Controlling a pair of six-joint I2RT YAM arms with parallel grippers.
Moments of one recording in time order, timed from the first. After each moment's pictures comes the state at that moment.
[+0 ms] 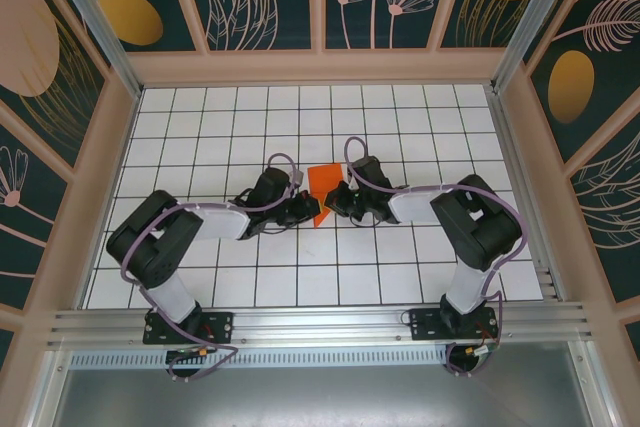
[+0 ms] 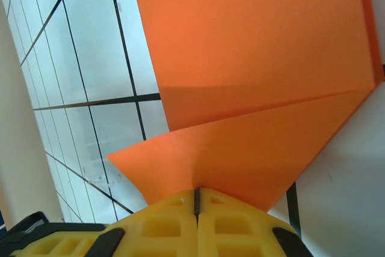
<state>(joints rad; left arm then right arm) -0.66 1.72 0.69 0.35 0.42 -0.98 0.63 1.77 0.78 0.20 -0.42 1.04</state>
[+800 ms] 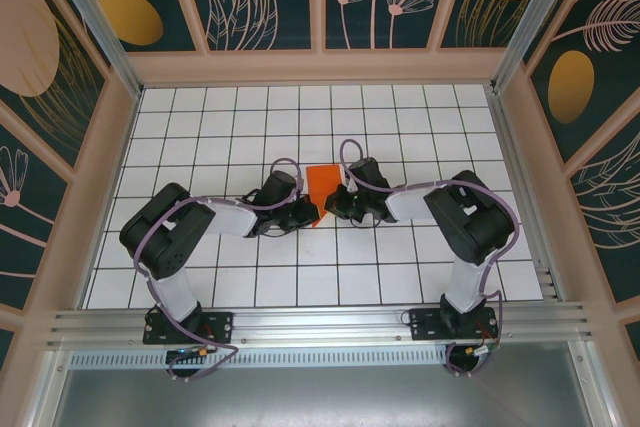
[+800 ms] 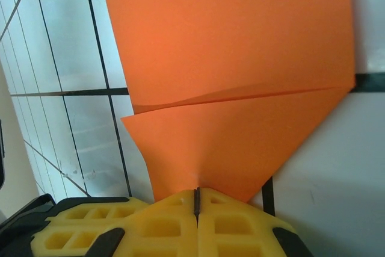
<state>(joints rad) -0.67 1.79 0.72 0.26 0.36 -0.98 0.62 1.83 0.80 0.19 -0.45 0.96</state>
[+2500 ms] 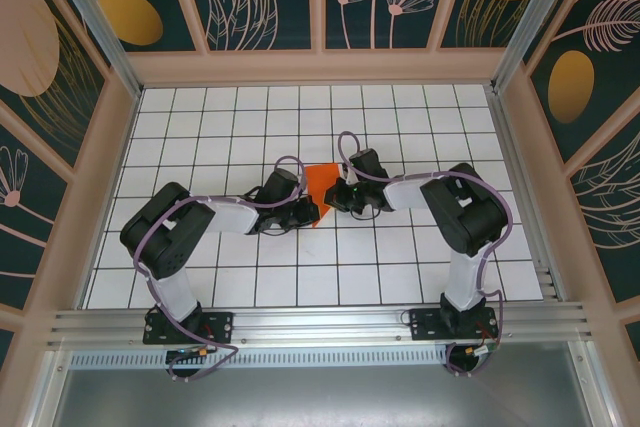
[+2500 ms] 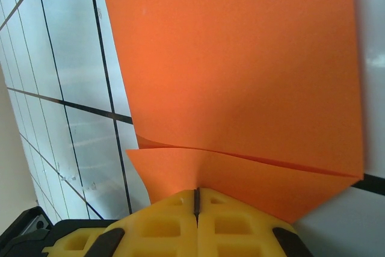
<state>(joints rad) -0.67 1.79 0.75 0.19 0.36 -0.86 0.58 1.89 0.90 0.12 -0.51 0.87</state>
